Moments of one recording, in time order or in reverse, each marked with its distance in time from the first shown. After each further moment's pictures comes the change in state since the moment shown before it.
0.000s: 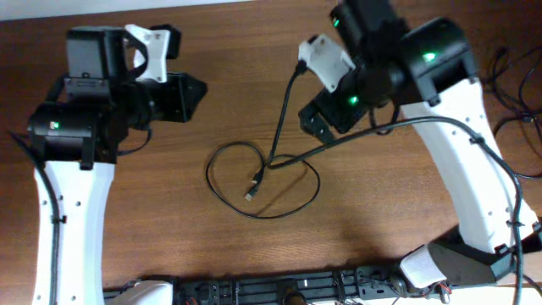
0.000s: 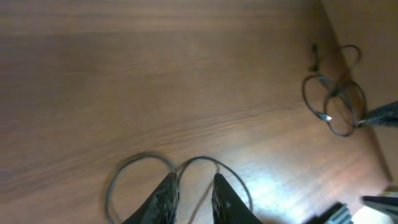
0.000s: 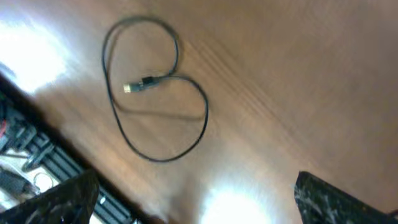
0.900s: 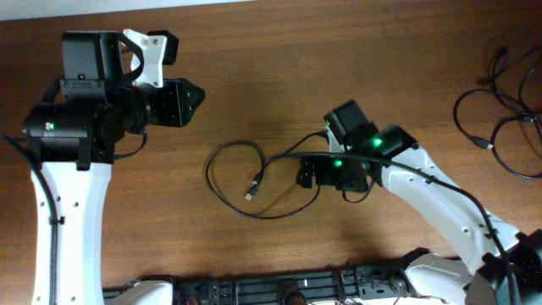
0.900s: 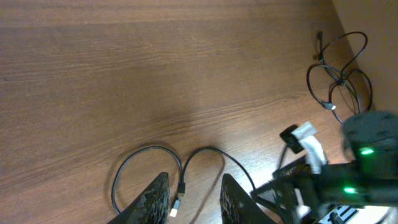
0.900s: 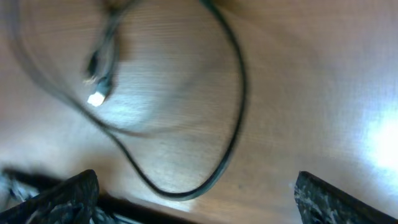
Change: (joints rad) left arm 0.012 -0.002 0.002 -0.044 0.008 0.045; right arm -0.001 -0.273 -1.084 0.681 -0.160 0.857
